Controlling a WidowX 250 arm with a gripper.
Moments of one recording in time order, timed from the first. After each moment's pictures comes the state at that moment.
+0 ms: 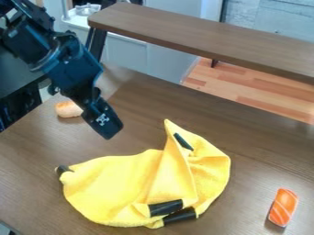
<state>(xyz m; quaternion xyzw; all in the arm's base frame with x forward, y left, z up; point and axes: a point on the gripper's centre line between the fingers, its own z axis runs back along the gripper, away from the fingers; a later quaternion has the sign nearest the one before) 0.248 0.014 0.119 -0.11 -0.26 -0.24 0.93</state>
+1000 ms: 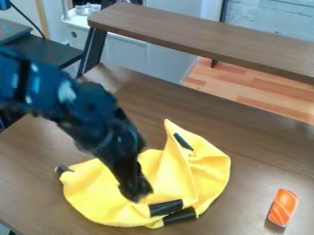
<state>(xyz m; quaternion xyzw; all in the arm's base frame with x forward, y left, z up) 0.234 -0.043 0.064 -0.01 -0.26 -0.28 0.92</state>
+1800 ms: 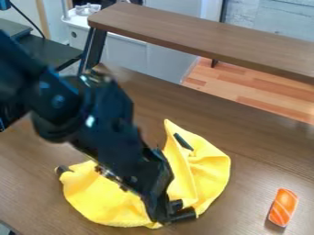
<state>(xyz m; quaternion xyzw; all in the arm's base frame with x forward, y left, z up) 0.257 -0.067 0.006 0.08 -0.25 -0.29 0.92</state>
